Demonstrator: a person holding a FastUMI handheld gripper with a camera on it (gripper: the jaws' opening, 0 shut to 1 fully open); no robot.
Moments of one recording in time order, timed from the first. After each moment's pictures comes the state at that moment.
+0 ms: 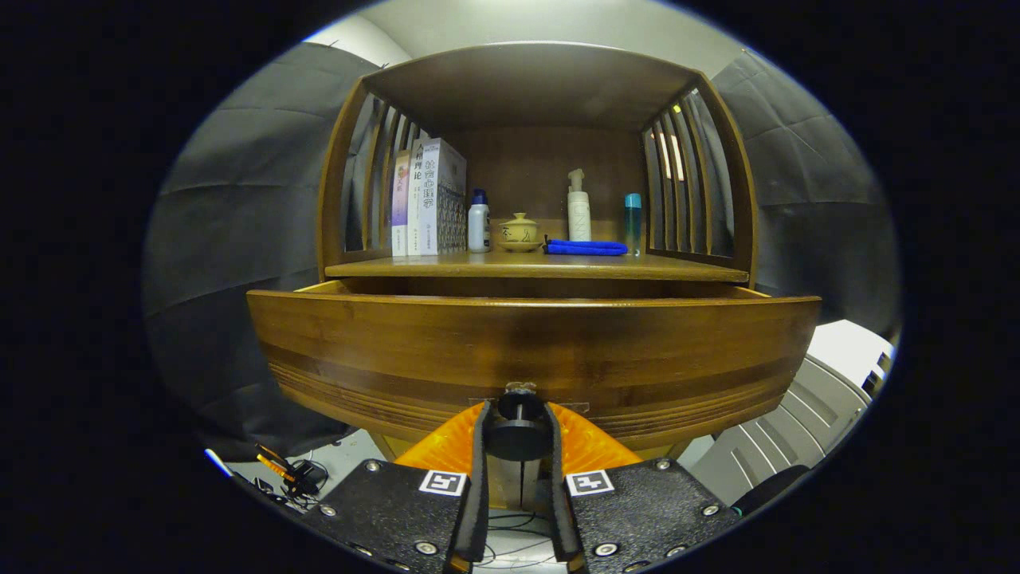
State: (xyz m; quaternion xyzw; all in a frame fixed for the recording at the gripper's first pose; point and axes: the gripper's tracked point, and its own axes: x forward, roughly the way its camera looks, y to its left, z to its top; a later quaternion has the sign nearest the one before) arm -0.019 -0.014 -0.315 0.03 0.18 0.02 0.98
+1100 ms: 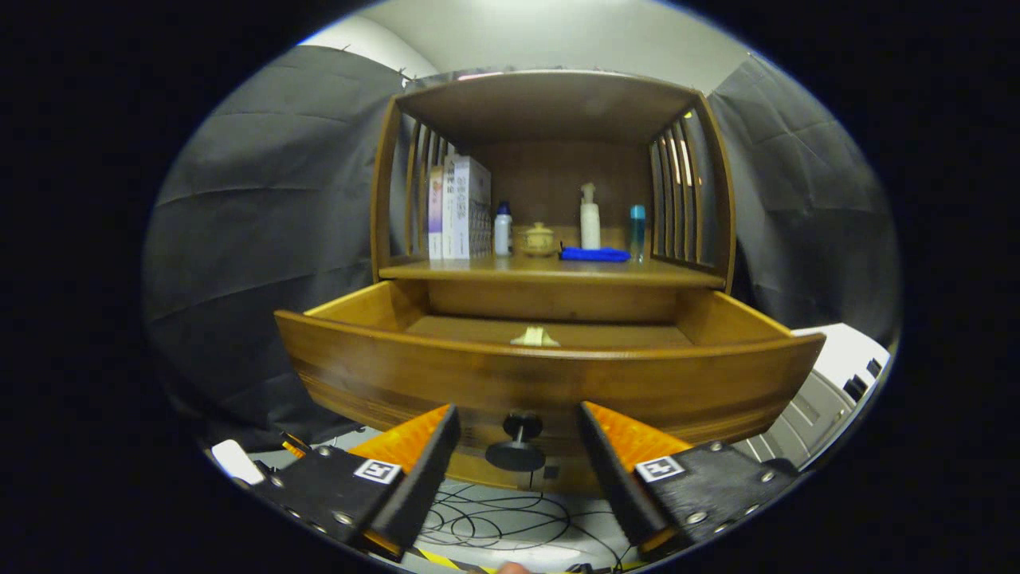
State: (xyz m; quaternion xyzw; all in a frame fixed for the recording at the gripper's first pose) arm -0.086 -0.003 -0.251 0.03 0.17 0.07 0.98
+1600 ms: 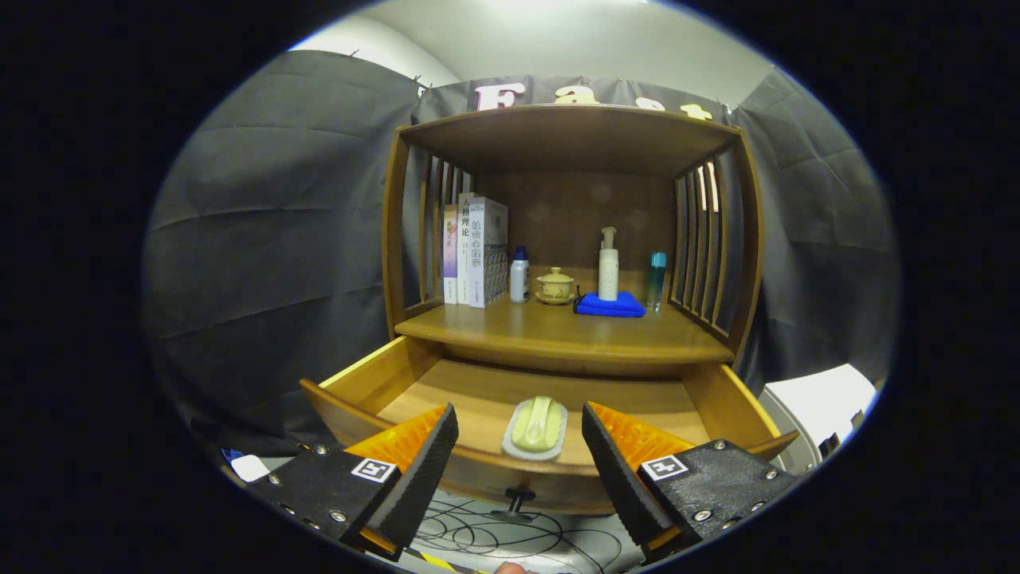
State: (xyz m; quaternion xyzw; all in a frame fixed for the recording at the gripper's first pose) arm -0.025 -0.012 -0.169 0.01 0.18 0.08 0.98
